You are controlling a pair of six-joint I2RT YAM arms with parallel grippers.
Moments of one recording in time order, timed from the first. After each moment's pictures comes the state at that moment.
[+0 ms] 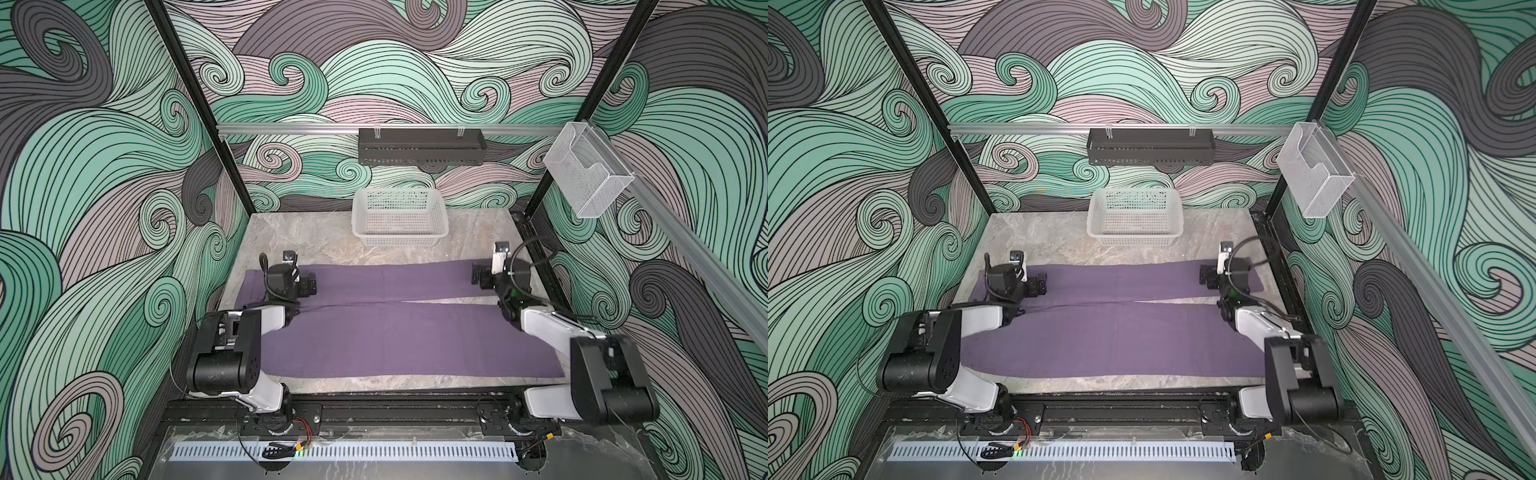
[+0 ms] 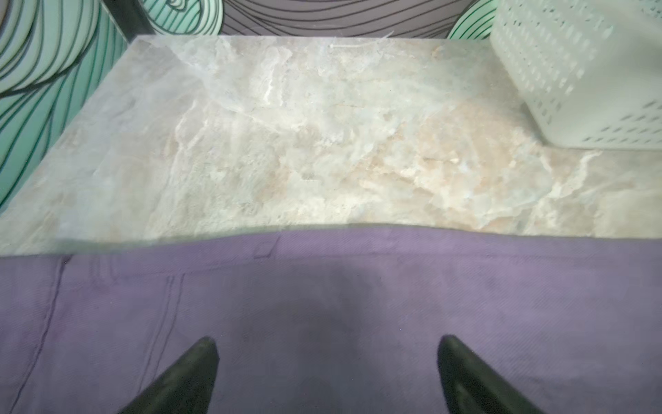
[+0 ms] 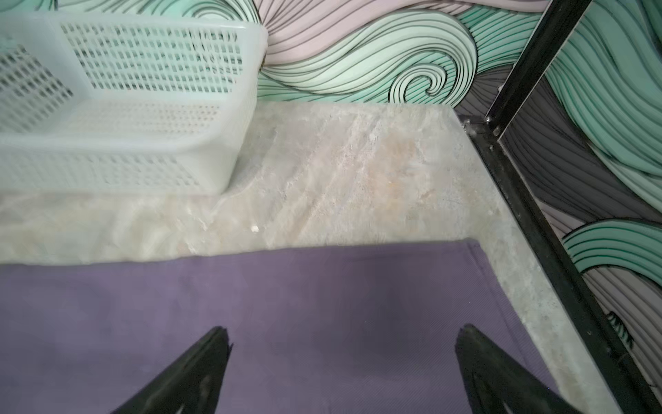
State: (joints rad) left arm 0.05 1.54 0.69 0.22 0.03 0.03; right arm 0.10 1.32 0.74 0.16 0.12 0.00
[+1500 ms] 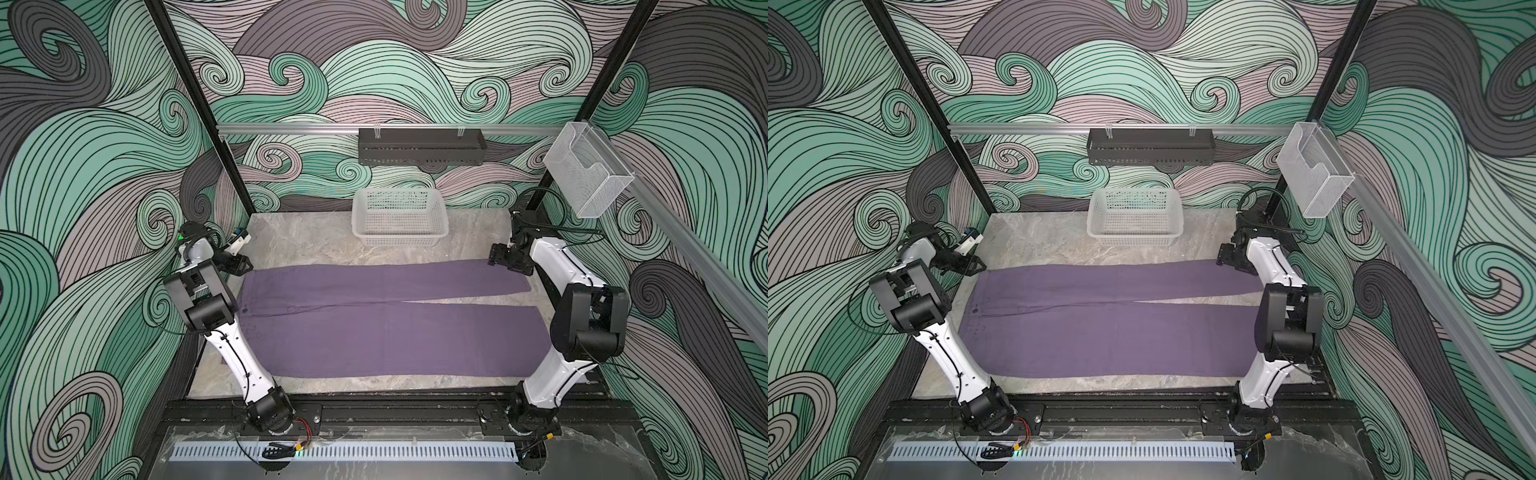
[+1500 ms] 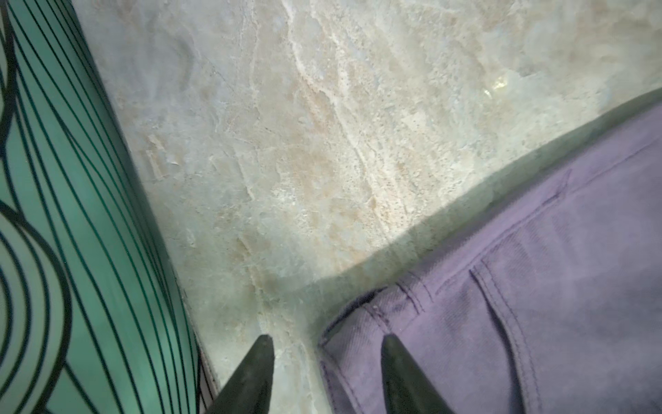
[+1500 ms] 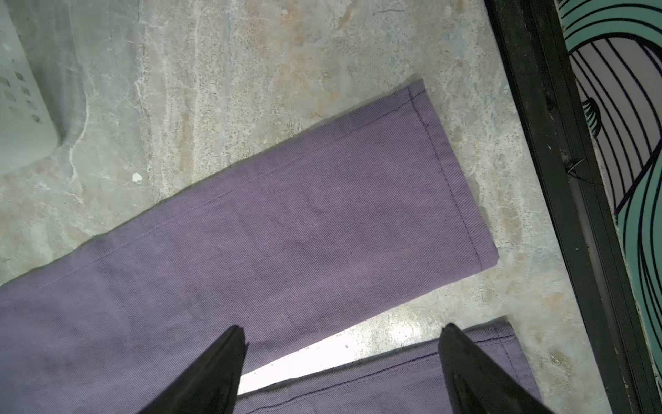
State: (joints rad) left arm 0.59 2.22 1.82 -0.86 0.39 0.91; right arm -0.07 1.78 1.43 -0.84 0.08 0.23
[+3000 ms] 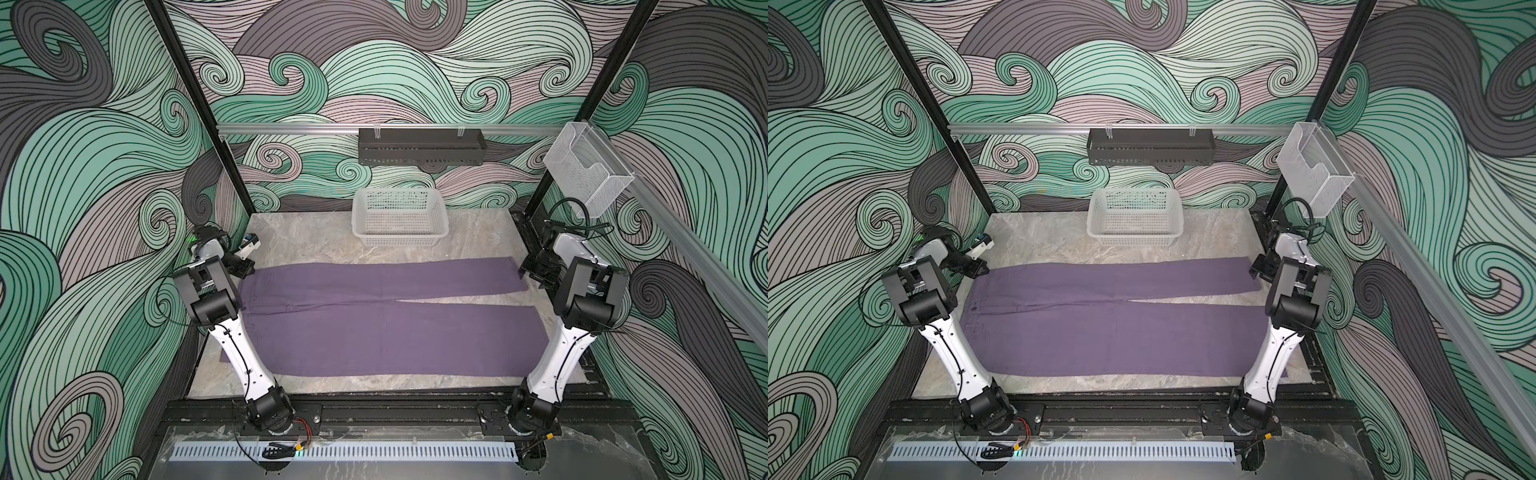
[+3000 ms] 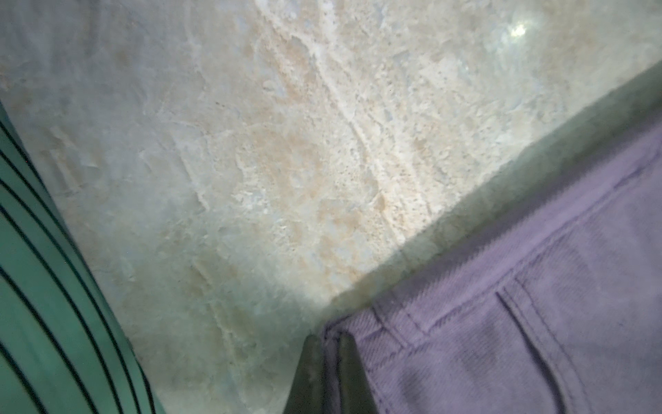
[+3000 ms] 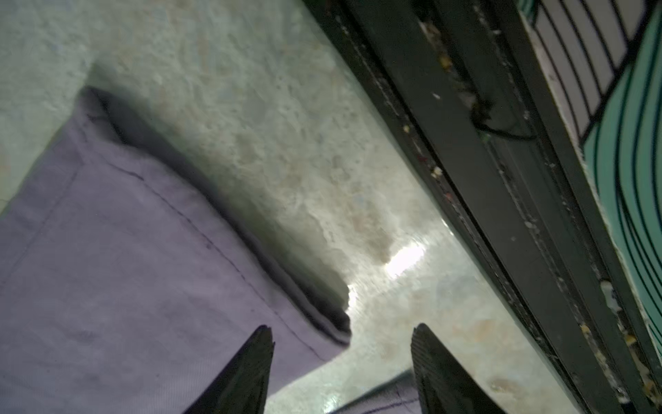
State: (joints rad) left arm 0.55 2.29 1.81 -0.84 0.29 0.95; right arm -0.32 2.12 1.66 -0.99 0.04 0.27
